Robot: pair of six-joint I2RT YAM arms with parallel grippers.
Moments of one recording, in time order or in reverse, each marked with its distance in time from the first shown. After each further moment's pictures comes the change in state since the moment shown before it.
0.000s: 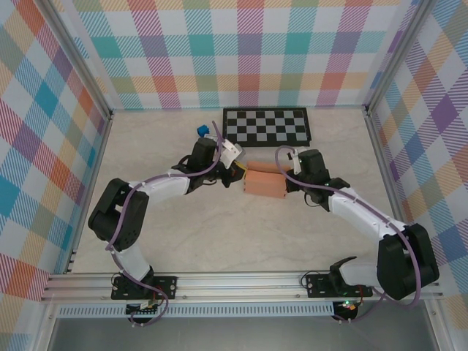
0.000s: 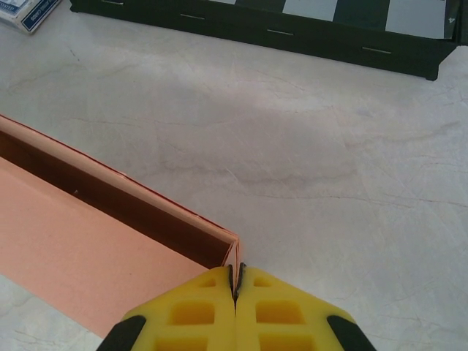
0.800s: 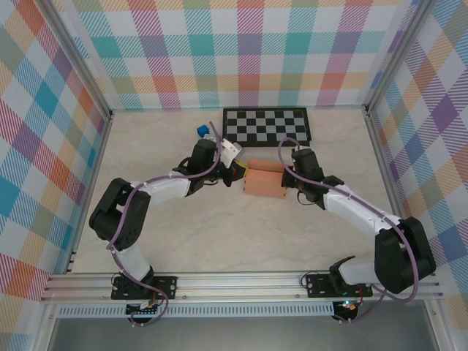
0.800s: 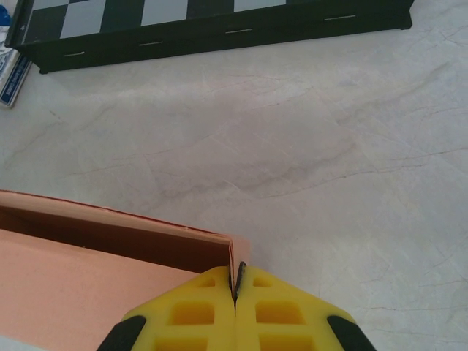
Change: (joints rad) left arm -0.006 0.004 -0.035 0.099 -0.016 -0.075; right arm 0.050 0.047 0.030 0.001 0.105 0.319
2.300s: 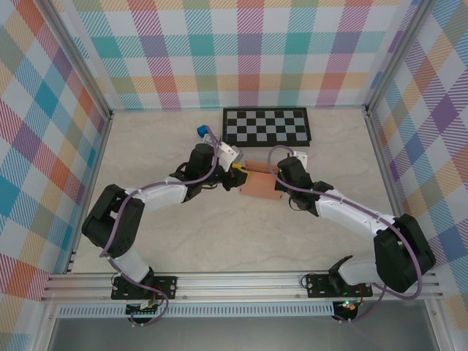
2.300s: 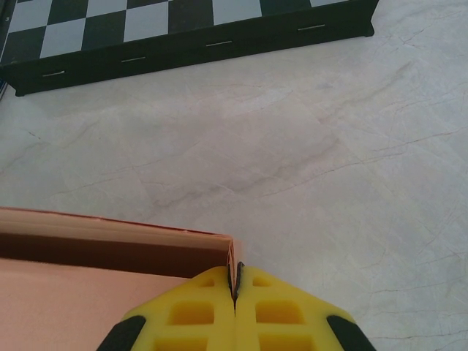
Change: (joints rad) left arm -0.010 -0.082 -0.076 0.040 -0.017 -0.036; right arm 0.135 0.007 -0.031 0.029 0.235 0.127
